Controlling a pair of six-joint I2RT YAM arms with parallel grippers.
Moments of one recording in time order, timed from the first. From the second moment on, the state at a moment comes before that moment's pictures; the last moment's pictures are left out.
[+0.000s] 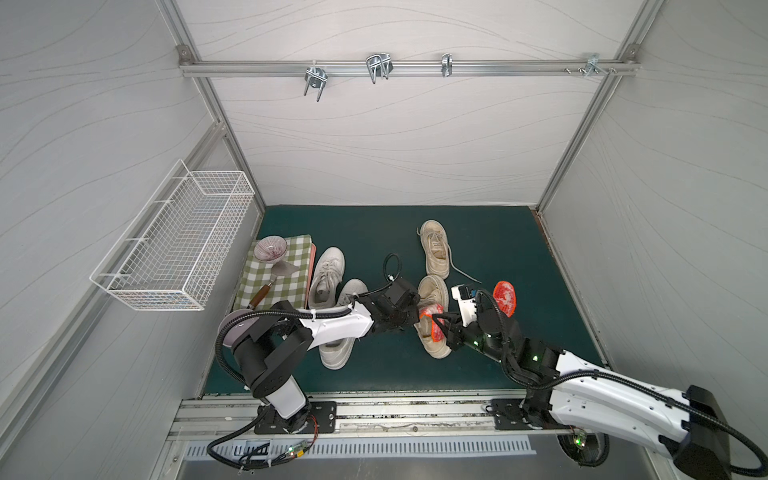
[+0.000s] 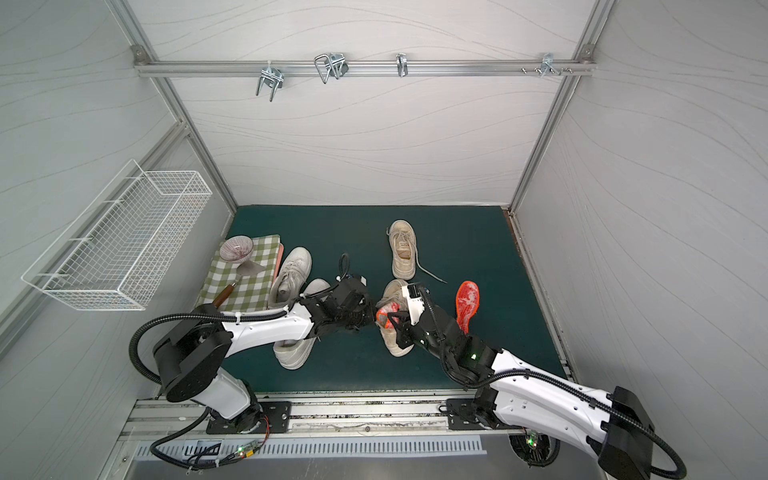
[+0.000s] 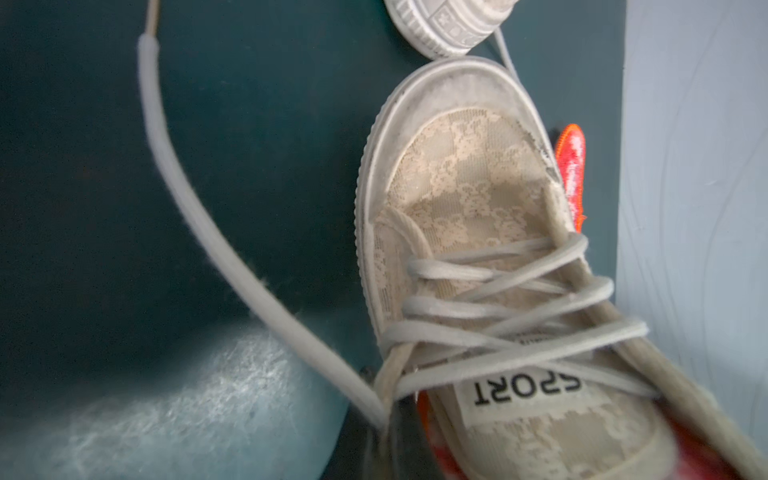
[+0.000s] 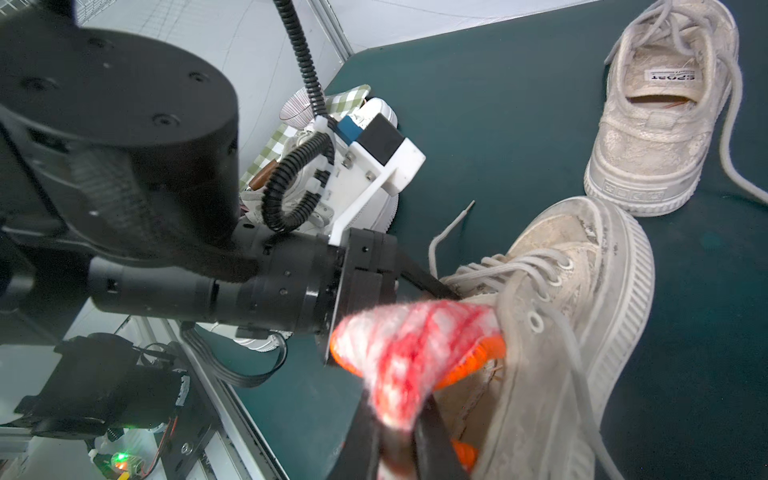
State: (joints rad) left arm -0.85 1.61 0.85 -0.10 0.04 -1.00; right arm 1.04 0.80 0.46 -0.05 0.11 0.54
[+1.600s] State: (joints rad) left arm -0.81 1.45 0.76 -0.24 -0.13 -0.84; right arm 0.32 1.04 0.81 -0.61 -0.04 0.55
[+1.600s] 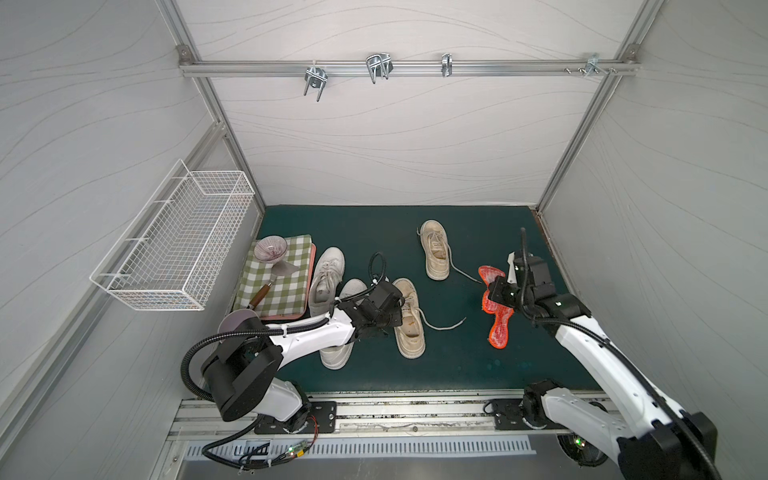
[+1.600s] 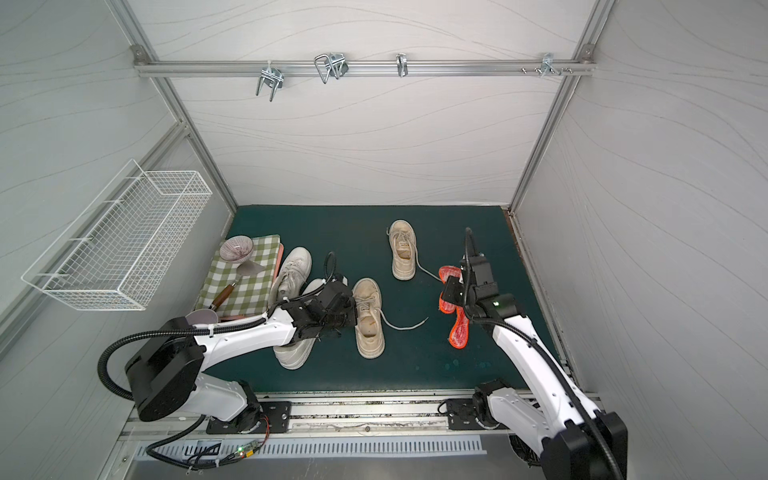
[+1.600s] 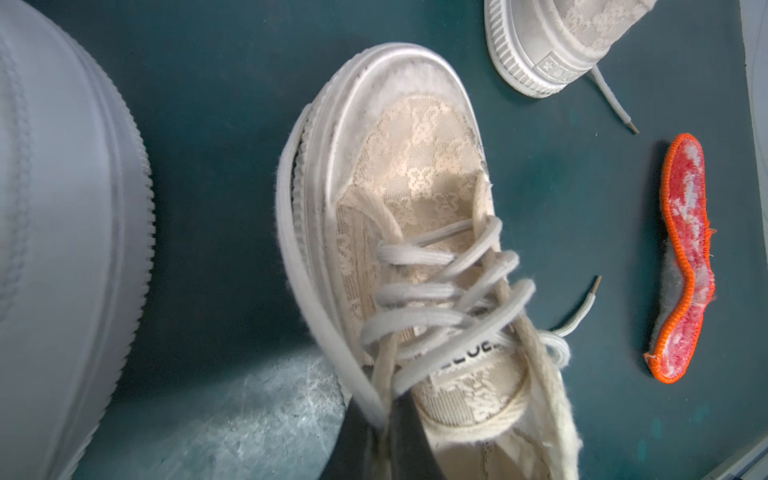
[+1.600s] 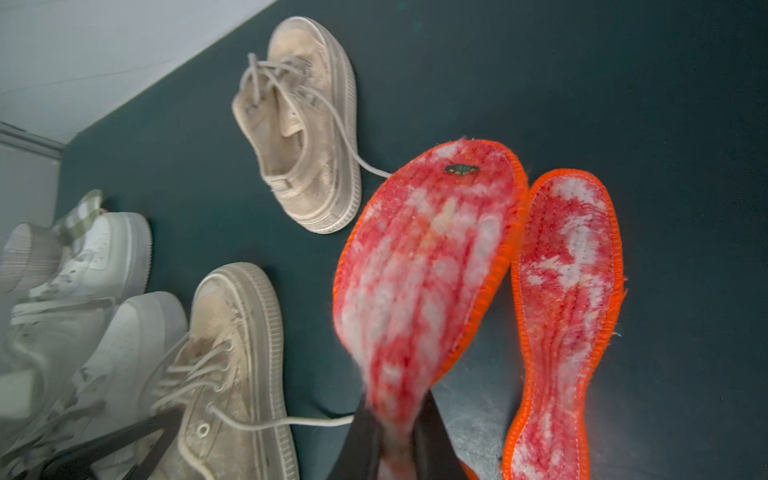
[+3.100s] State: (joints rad) left arm -0.81 1.43 0.73 -0.22 -0.14 -0.84; right arm 0.35 1.48 0.77 -0.57 -0.14 0.61
